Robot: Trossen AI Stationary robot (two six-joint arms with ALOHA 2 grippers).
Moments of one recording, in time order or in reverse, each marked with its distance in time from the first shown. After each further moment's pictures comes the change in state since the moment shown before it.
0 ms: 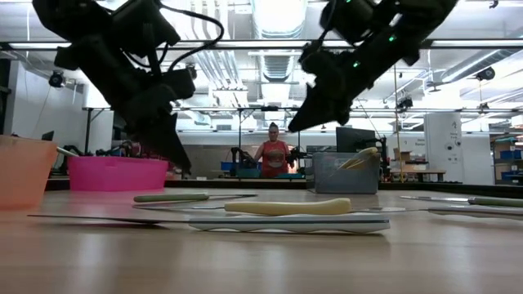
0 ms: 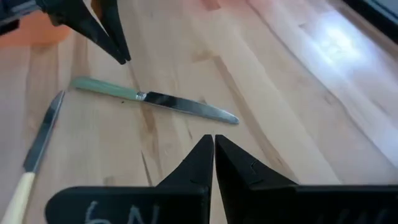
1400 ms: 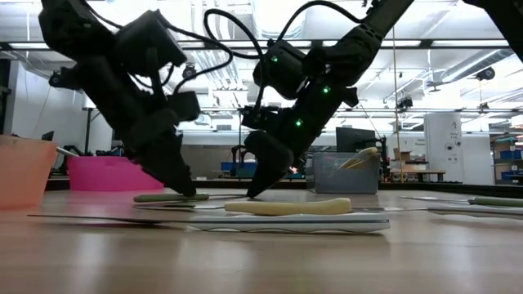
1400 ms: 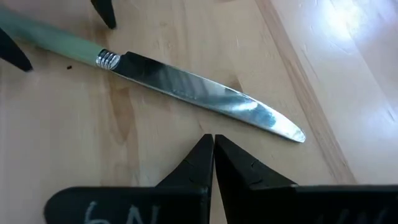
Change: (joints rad) left arm -0.036 0.172 -0.003 0.144 0.032 -0.039; right arm 0.010 0.469 0.323 -0.083 0.000 -0.089
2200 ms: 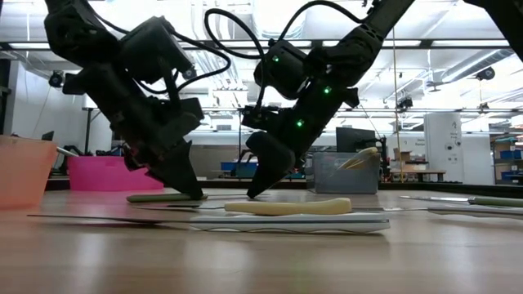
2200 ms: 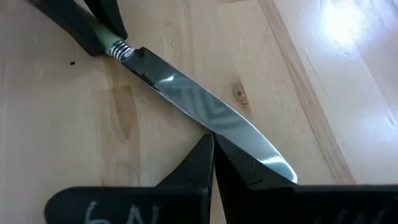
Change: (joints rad) left arm 0.002 0.048 0.007 0.013 -0.064 -0.187; right arm 0.002 0.000 -0.008 0.009 -0.001 -0.028
